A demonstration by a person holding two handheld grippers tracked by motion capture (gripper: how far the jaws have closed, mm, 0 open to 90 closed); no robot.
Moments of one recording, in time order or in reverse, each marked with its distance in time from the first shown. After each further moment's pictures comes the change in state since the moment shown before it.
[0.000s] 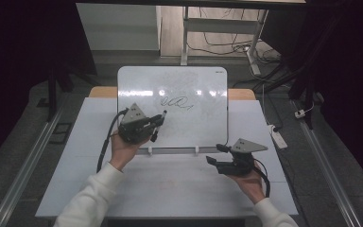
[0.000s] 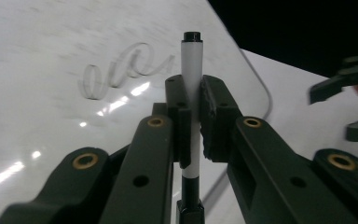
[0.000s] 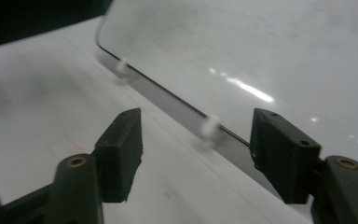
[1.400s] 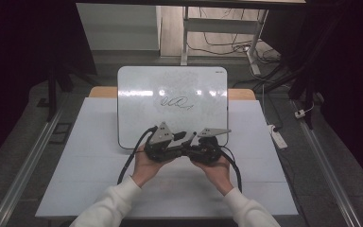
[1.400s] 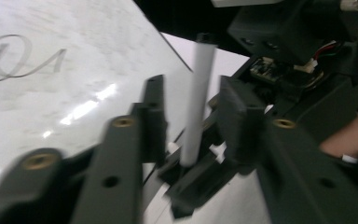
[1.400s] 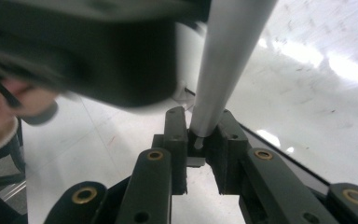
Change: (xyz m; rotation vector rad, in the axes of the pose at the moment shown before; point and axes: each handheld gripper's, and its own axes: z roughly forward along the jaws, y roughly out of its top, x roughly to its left) left arm -0.053 -0.007 0.025 0.002 -0.110 0.034; right arm 0.027 0.038 0.075 0.101 0.164 0.163
